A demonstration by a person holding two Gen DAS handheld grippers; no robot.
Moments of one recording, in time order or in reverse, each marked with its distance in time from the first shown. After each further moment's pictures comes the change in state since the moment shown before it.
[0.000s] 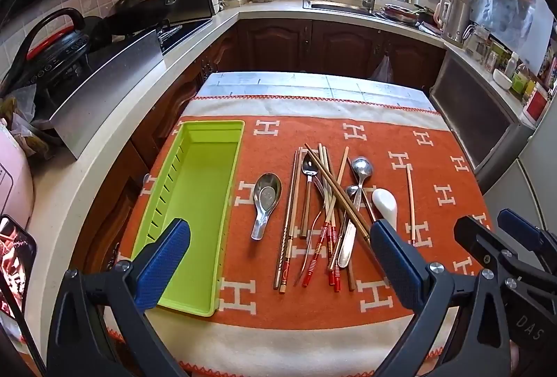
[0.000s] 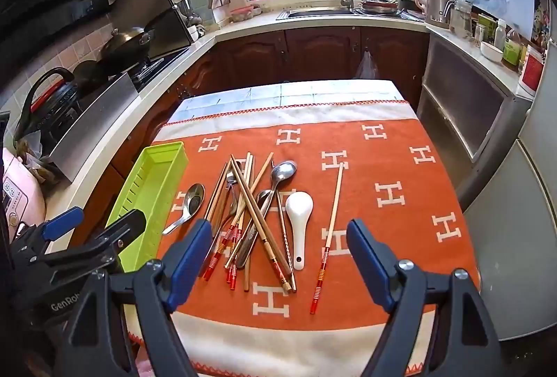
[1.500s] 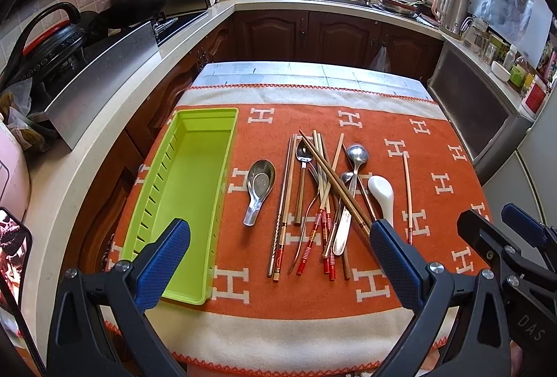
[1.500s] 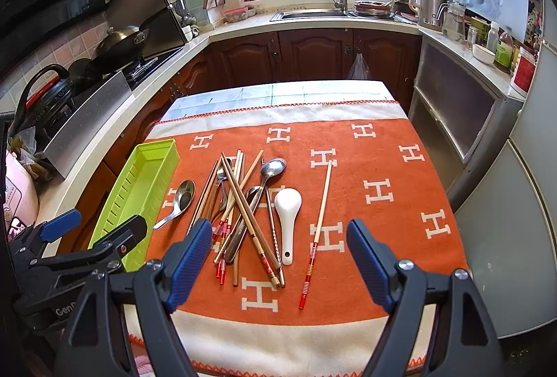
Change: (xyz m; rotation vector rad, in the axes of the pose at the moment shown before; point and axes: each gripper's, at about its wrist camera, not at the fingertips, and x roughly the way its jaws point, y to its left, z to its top) left arm 0.006 -0.007 -0.010 0.003 0.035 -0.009; right arm -0.005 -0.008 -0.008 -0.006 -0.002 -0.035
